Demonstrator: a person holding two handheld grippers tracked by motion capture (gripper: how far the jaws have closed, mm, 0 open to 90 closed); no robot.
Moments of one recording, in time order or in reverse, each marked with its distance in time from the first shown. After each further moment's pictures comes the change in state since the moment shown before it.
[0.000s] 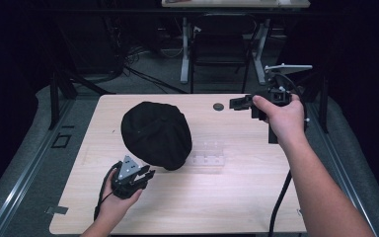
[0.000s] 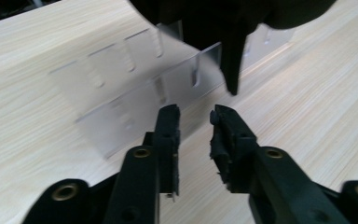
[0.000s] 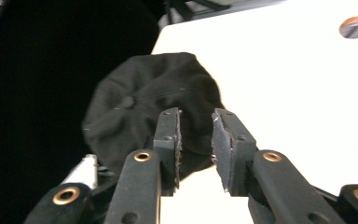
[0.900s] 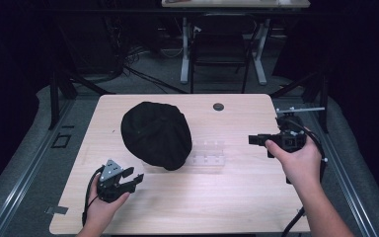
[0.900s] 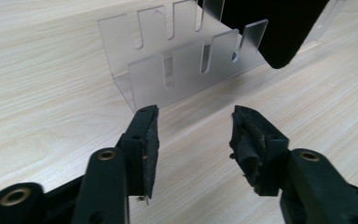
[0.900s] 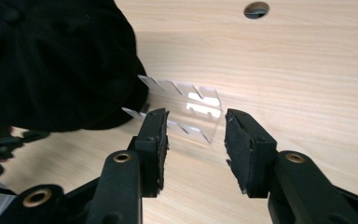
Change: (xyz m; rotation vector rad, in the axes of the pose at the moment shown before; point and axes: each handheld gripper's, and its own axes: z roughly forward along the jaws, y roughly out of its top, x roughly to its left) left arm 0.028 -0.032 -0.009 -0.014 0.010 -0.122; right arm -0.038 -0.087 -0.013 -0.033 -0.284 -0.170
